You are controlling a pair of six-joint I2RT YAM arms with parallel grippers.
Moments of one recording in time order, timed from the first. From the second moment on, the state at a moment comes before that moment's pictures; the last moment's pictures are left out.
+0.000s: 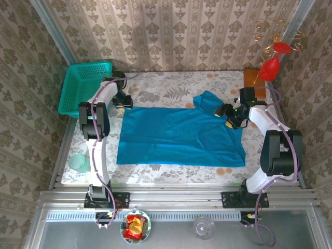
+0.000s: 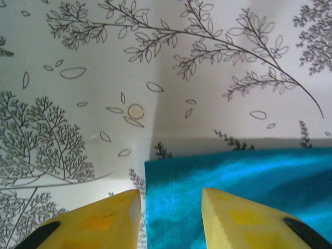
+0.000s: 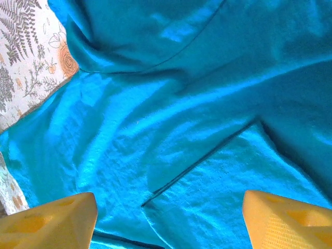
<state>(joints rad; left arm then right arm) -0.13 2.33 1.98 -1.02 0.07 -0.02 -0.06 1.63 1.11 -0.64 -0.42 0.59</state>
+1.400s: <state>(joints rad) -0.12 2.41 2.08 -1.08 0.11 0.02 0.02 2.40 2.12 -0.86 -0.19 -0.08</state>
